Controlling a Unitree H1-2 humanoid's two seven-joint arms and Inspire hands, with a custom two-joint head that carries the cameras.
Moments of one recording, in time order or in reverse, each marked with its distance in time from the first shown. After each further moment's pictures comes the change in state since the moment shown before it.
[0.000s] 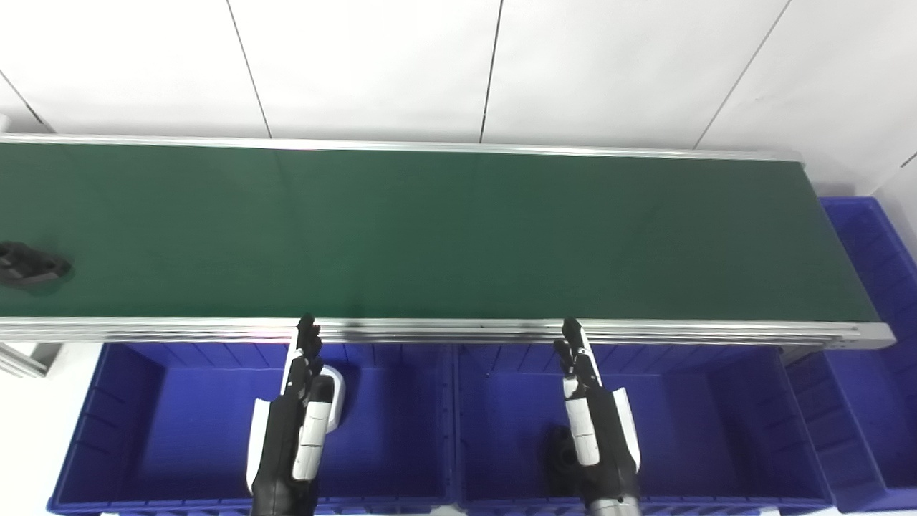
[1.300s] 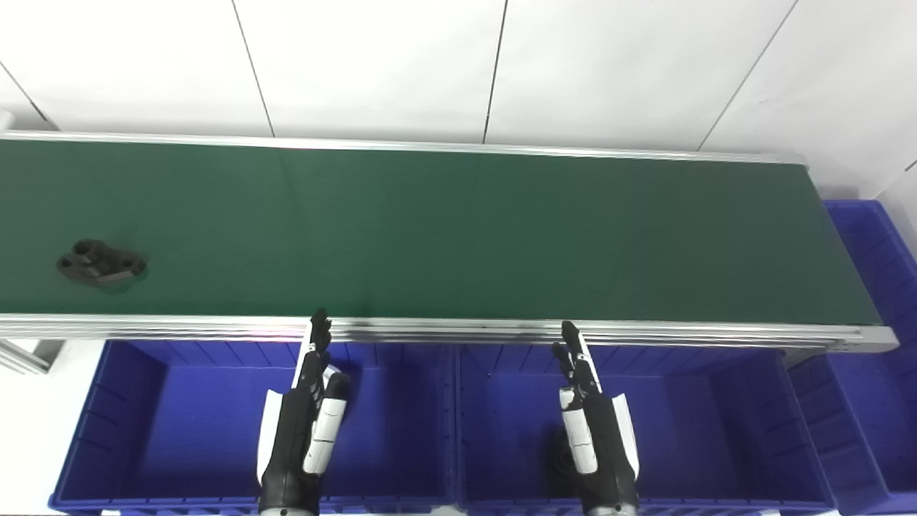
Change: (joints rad) left arm -0.023 0.012 -0.010 0.030 0.038 -0.022 0.012; right arm 0.004 0.002 0.006 0.034 -0.039 -0.065 -0.018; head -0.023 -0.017
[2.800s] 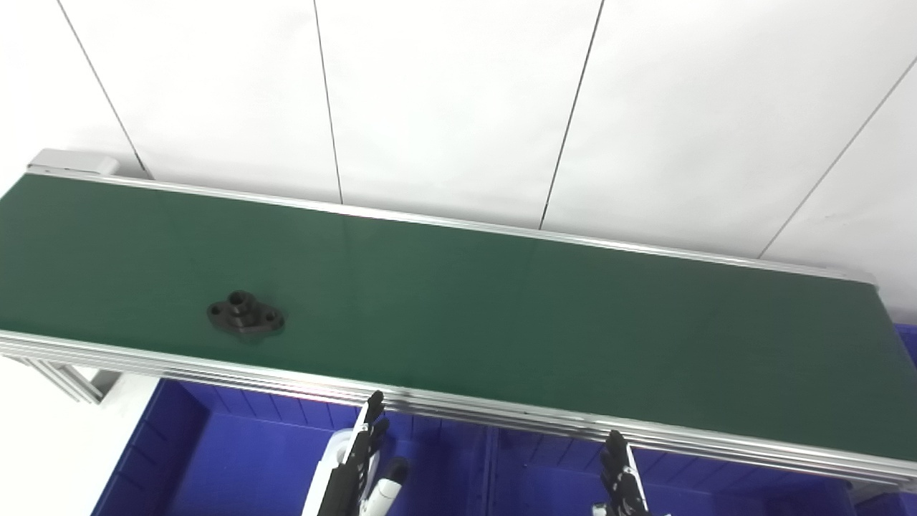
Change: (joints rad) left arm -0.027 0.011 -0.007 0.137 0.021 -0.053 0.023; right arm -0.061 -0.088 -0.025 0.180 0.133 -0.127 0.053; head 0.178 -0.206
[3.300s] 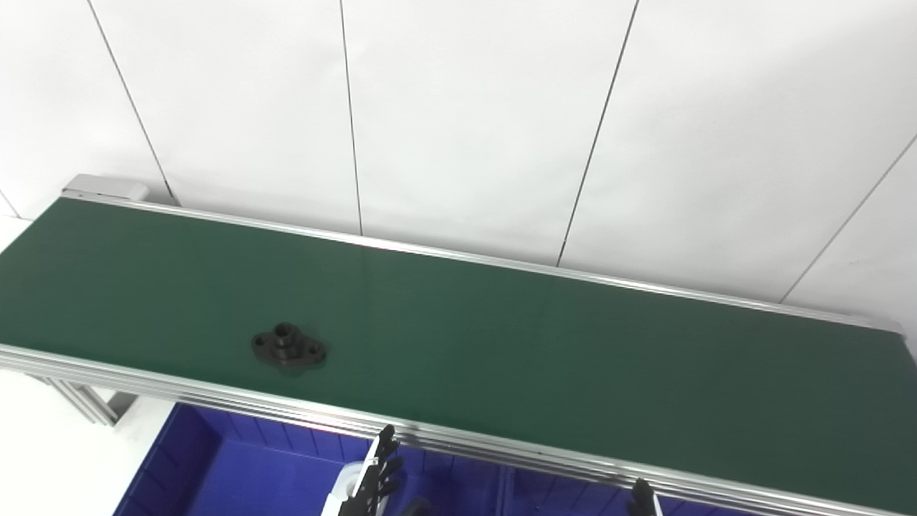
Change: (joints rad) left arm -0.018 0.000 0.001 0.046 0.022 -0.036 0.036; right arm -0.006 -0.009 -0.024 0.024 0.015 -0.006 0.012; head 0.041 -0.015
